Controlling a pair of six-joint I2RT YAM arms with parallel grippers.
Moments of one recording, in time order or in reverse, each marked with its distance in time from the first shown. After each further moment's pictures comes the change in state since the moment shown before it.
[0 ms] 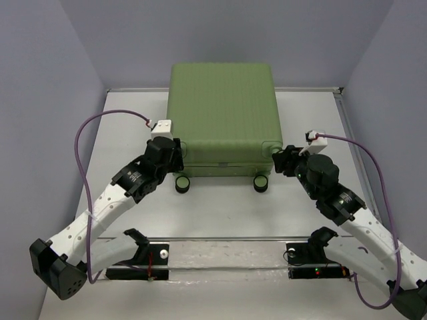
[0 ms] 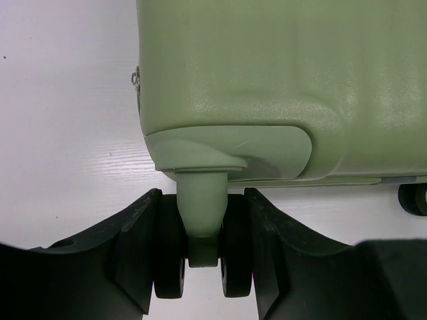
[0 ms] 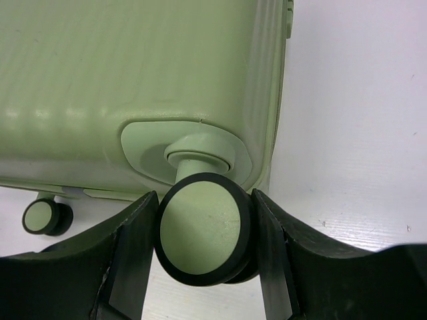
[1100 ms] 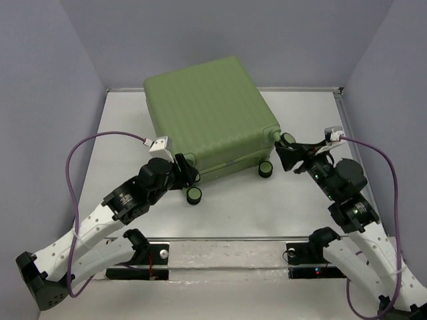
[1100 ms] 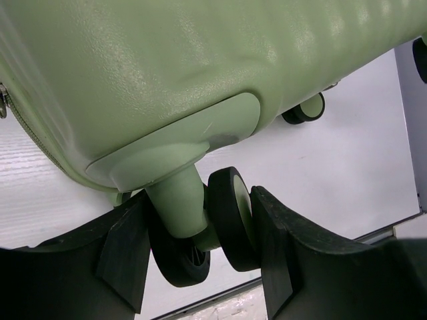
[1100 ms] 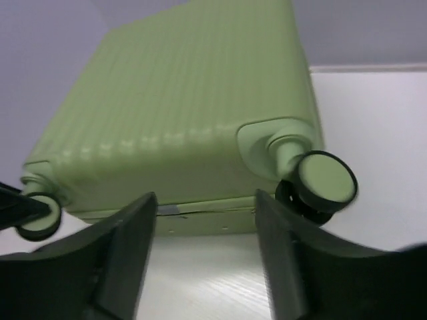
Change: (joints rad) left arm -0.167 -0.230 -0.165 0.082 0.131 -0.296; right arm -0.188 -0.097 0.035 0.128 -0.420 -0.042
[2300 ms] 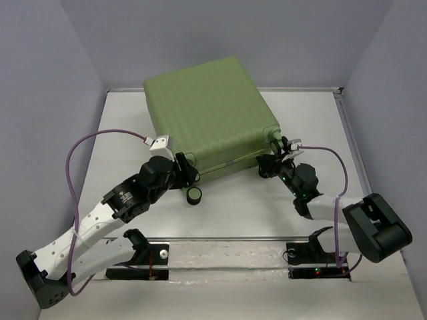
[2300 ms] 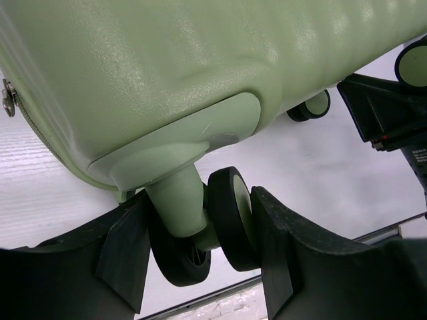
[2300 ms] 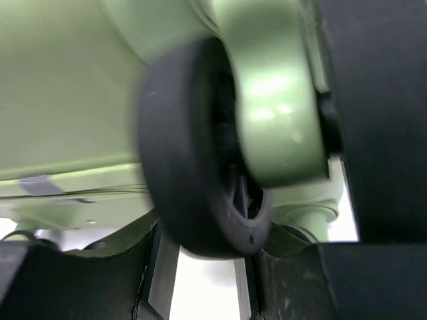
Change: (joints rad) left arm -0.005 0.023 0.040 -0.047 -0.006 0.004; right arm 0.000 0.673 -0.500 1.172 -0.036 0.013
